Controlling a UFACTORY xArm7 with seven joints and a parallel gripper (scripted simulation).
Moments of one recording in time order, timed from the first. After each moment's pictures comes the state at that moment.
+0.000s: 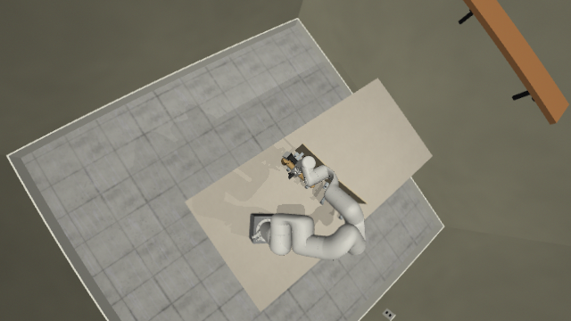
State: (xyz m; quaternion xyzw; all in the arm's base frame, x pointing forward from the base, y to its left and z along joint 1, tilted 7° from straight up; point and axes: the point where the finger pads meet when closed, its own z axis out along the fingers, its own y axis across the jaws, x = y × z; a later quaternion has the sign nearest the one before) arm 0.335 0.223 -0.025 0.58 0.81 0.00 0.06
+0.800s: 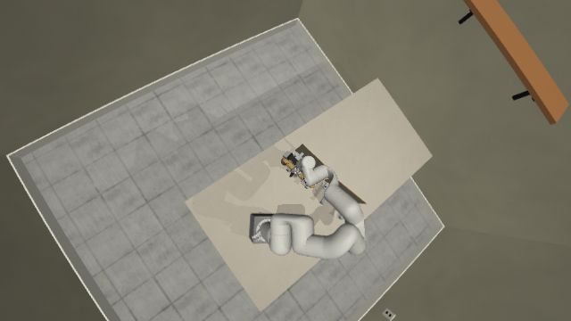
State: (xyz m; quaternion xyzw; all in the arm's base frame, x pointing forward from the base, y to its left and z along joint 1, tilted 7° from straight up) arm 0.337 0.224 -0.026 0.58 0.81 0.00 0.06
